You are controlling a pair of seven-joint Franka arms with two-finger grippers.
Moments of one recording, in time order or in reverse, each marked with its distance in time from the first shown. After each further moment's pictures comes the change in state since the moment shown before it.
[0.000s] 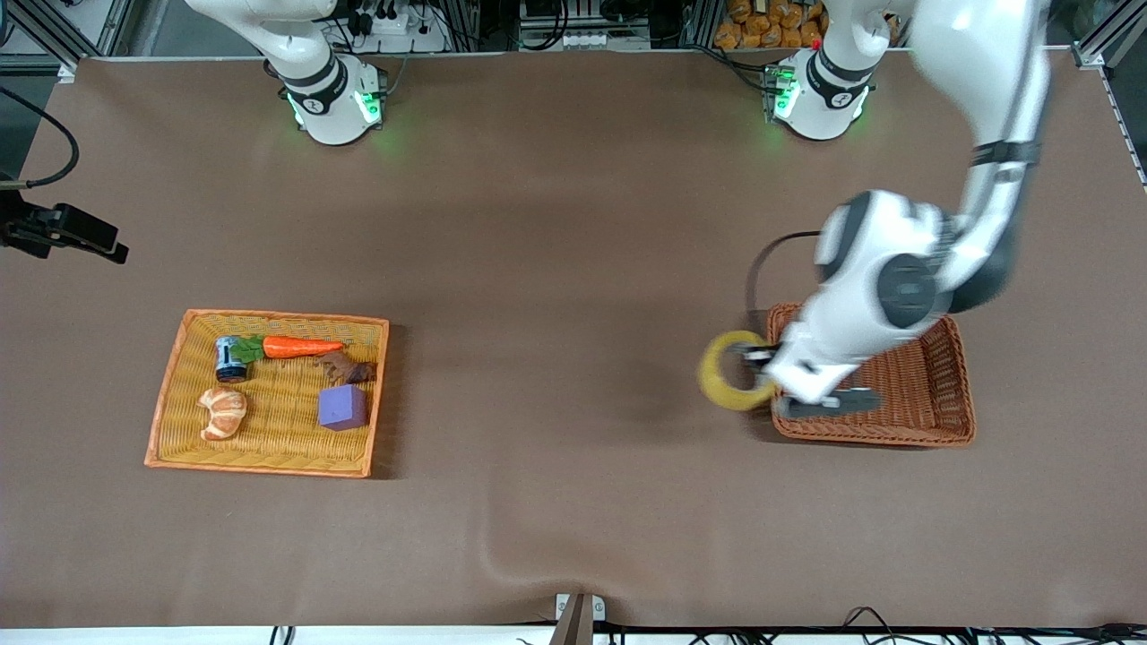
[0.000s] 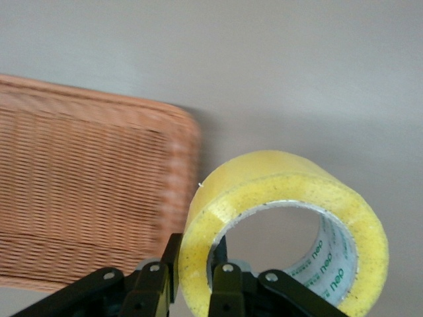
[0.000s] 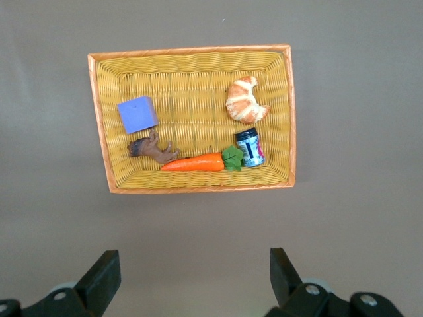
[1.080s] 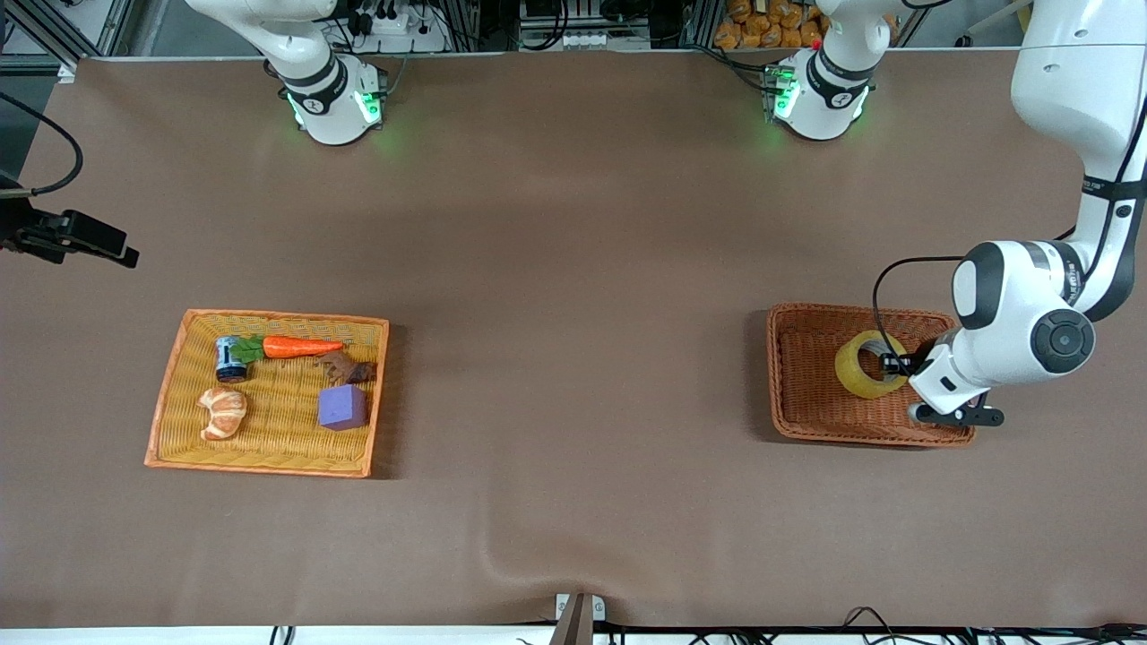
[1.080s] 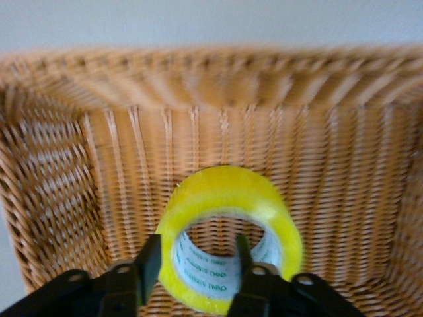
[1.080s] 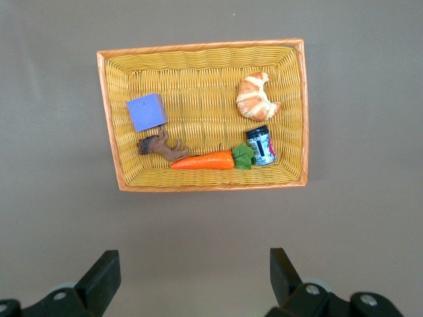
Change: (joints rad) left arm 0.270 0.088 -0.013 -0.140 0.123 0.133 0.370; right arm -0.007 0.010 0.001 -0.001 0.034 0.000 -0.003
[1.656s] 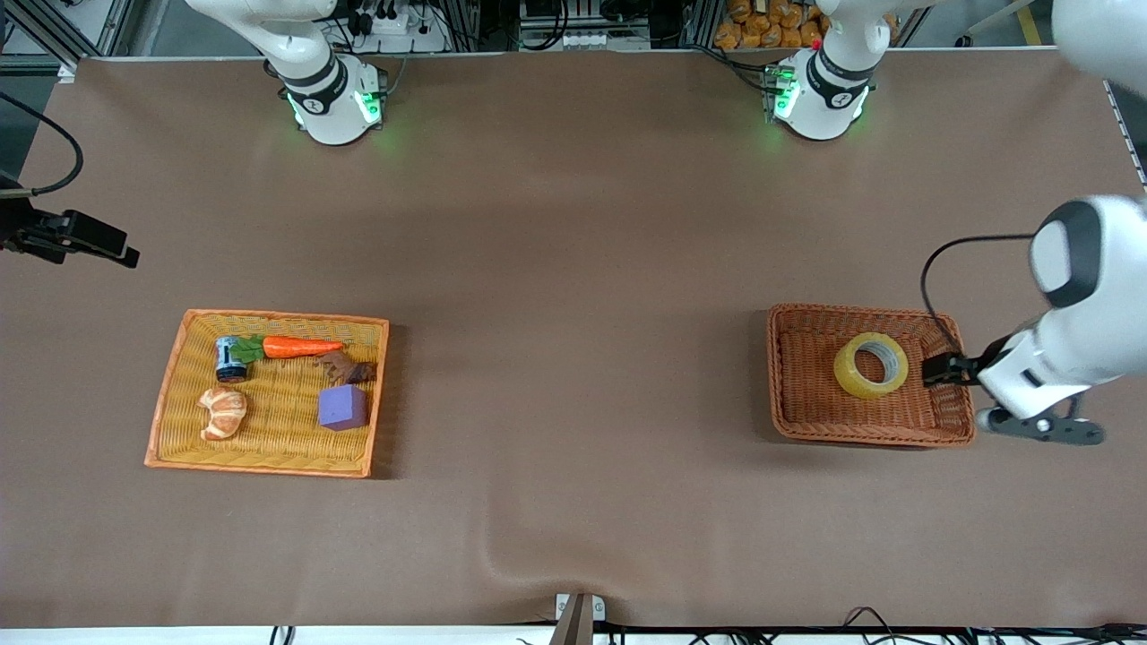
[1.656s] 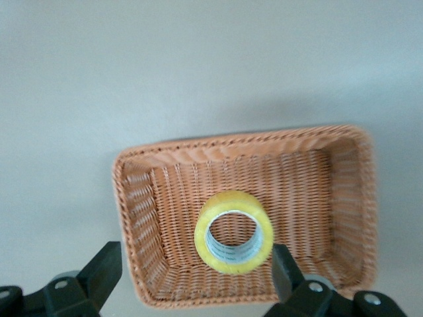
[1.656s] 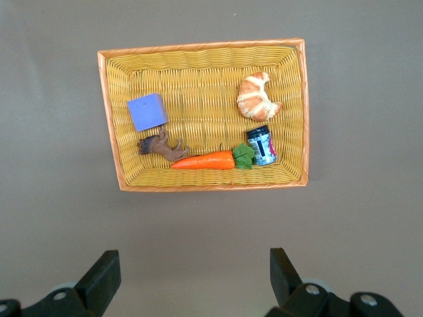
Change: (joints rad) left arm 0.000 -0.131 -0.039 0.275 0.000 -0.249 0.089; right arm 0.000 0.000 0.000 0.000 0.001 0.000 -0.001
